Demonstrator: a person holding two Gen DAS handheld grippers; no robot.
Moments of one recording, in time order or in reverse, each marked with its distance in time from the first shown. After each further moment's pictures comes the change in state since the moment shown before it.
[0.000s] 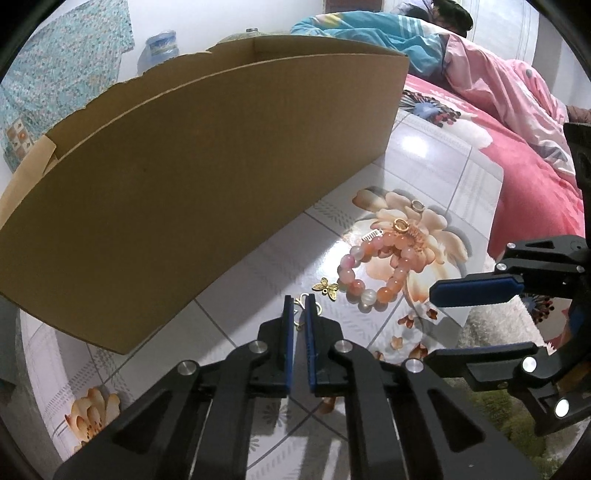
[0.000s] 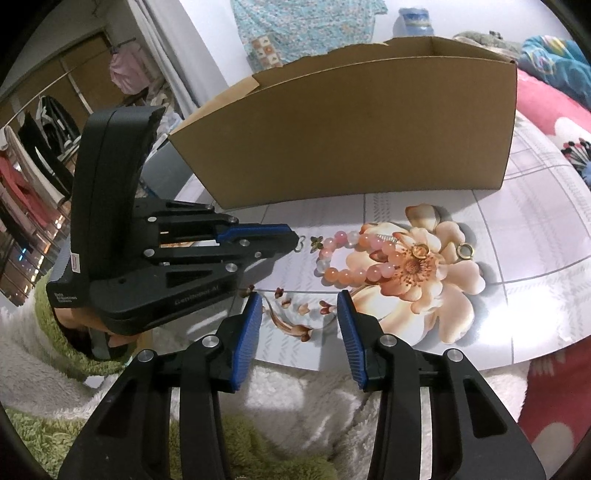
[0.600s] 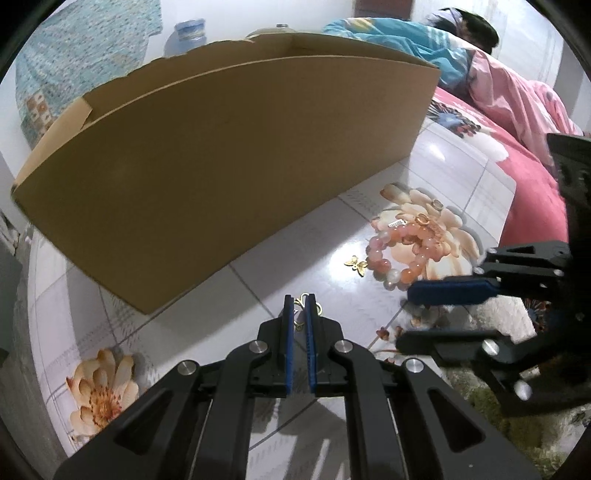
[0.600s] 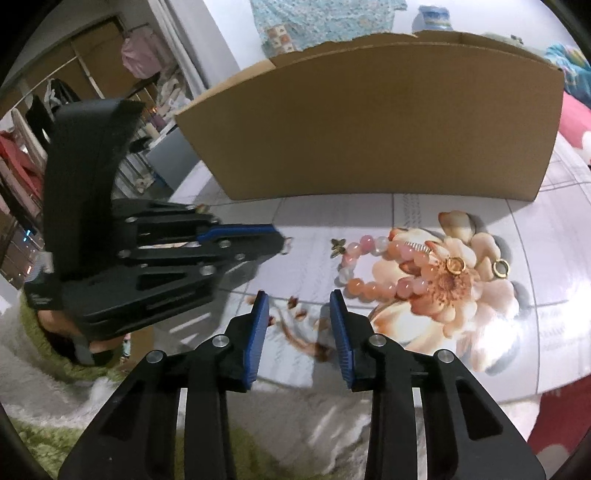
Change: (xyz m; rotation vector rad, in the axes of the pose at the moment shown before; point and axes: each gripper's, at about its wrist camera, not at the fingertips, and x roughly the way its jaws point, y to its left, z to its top) left arm -0.015 0.022 -0.019 -0.109 0.008 0.030; right arm 0.033 -0.002 0.018 -0.046 0.036 0.017
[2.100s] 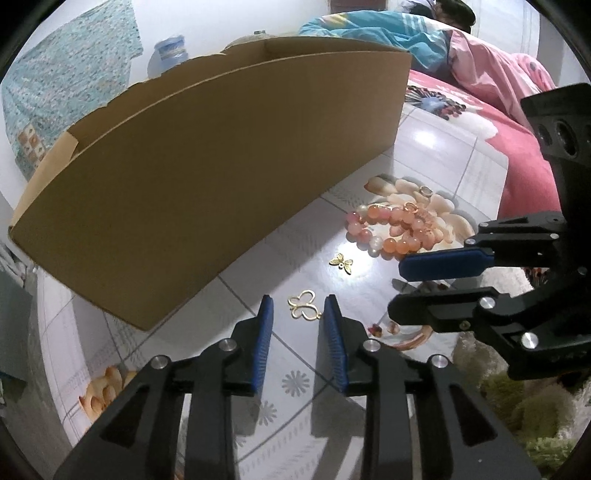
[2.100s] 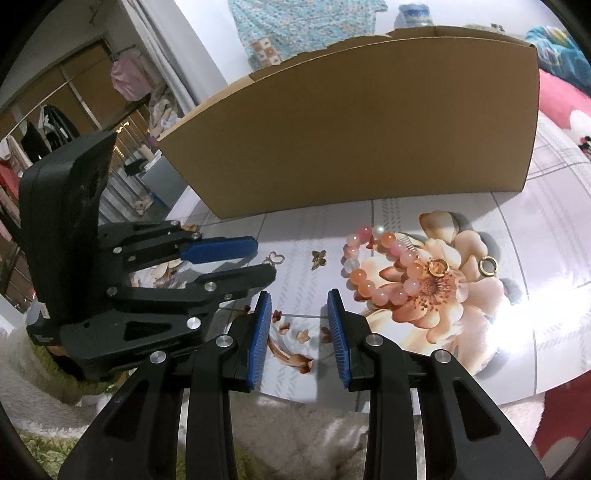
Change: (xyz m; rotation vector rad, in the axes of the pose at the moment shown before) left arm -0.003 -0.014 -0.003 0.127 -0.011 0.036; right arm -0.013 -0.014 -0.013 0.069 -0.049 0.028
